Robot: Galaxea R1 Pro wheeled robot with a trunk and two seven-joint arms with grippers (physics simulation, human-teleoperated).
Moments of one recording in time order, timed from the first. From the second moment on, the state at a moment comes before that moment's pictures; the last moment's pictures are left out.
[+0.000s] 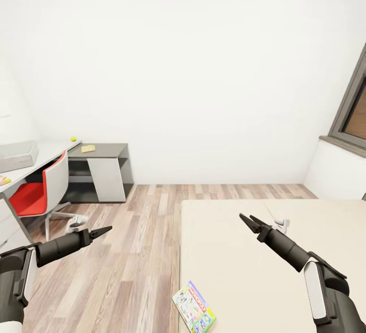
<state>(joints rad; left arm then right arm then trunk) -0.44 0.15 0.54 -1.24 -0.13 0.83 -1.13 -0.33 0.03 -0.49 -1.37 -0.24 0.54 0.99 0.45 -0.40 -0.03</state>
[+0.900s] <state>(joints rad) -0.44 0.15 0.54 -1.24 -0.13 0.83 -1.13 -0.33 0.03 -0.49 -1.37 -0.24 0.54 0.99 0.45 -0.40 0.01</state>
